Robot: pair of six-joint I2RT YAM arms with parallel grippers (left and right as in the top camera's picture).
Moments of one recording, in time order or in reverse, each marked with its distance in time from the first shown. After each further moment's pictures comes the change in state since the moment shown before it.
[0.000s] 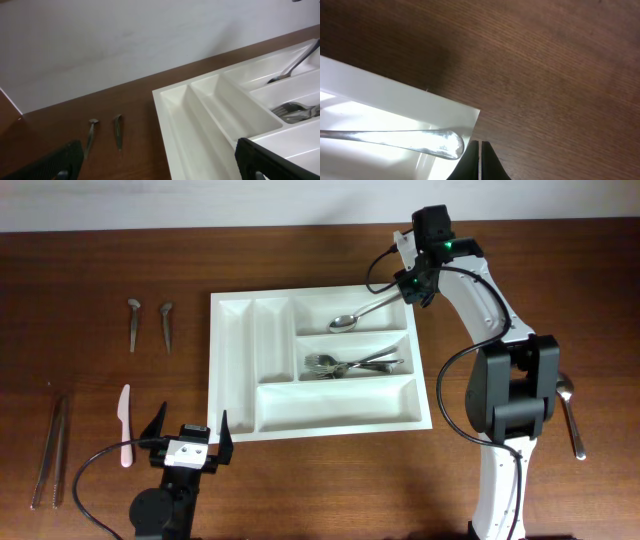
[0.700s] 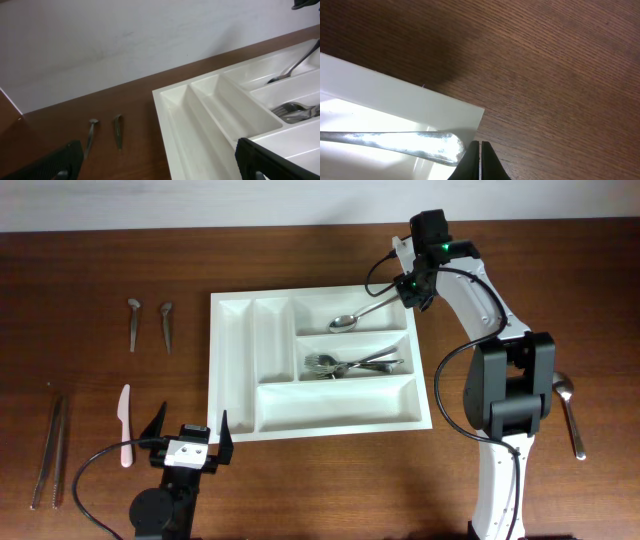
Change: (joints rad) left arm 0.000 0.000 0.000 0.000 0.000 0.000; right arm 0.000 0.023 0.000 -0.004 0.000 0.000
